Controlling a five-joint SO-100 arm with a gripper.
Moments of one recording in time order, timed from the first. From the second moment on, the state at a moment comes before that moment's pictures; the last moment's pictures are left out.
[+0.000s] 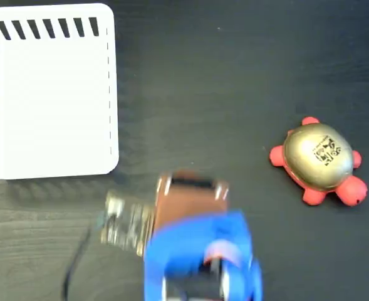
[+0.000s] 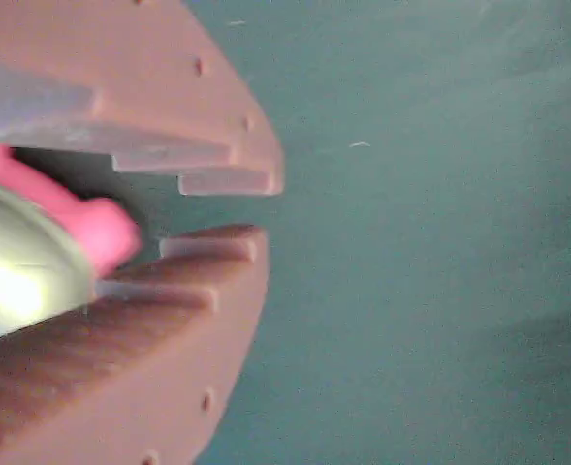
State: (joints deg) arm 6.7 149.6 139.7 74.2 9.6
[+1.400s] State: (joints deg) arm 40.0 80.7 76.0 96.2 4.2
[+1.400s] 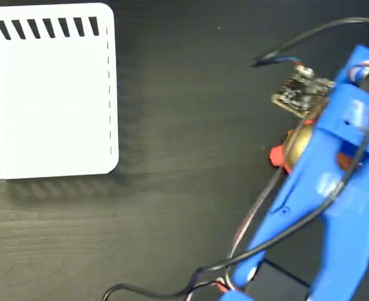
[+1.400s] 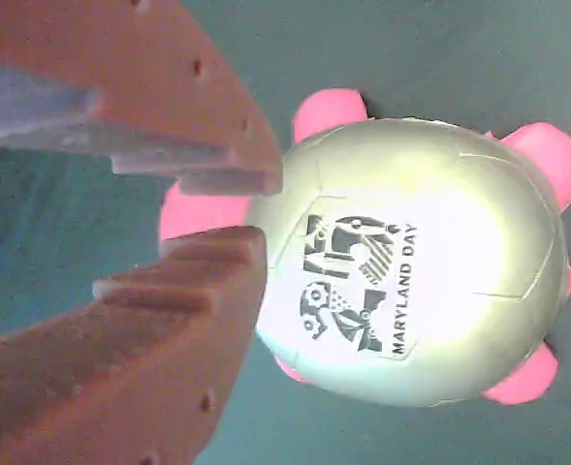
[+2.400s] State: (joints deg) arm 41.0 77.6 74.6 101.6 9.8
